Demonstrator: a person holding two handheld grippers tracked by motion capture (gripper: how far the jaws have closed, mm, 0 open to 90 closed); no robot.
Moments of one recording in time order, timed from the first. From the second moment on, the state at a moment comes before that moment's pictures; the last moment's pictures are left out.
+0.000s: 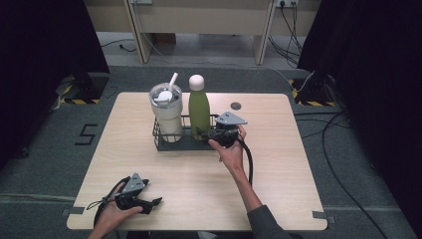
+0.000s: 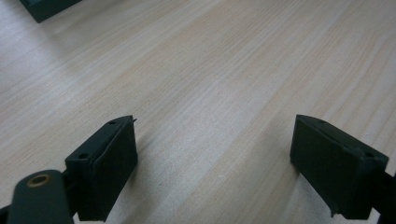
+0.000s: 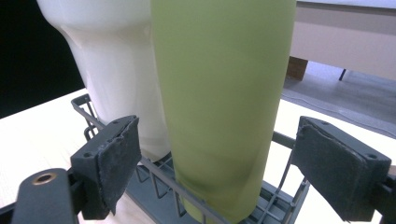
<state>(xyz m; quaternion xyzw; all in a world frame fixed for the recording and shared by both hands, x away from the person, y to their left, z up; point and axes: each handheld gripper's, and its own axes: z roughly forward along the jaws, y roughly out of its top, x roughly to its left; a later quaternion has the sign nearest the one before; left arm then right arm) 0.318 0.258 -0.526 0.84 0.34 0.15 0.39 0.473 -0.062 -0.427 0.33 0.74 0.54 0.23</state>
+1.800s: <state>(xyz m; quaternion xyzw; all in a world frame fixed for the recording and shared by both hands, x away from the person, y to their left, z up) 0.318 0.258 -0.526 0.84 0.34 0.15 0.39 0.417 -0.110 -0.443 0.33 0.74 0.54 0.22</state>
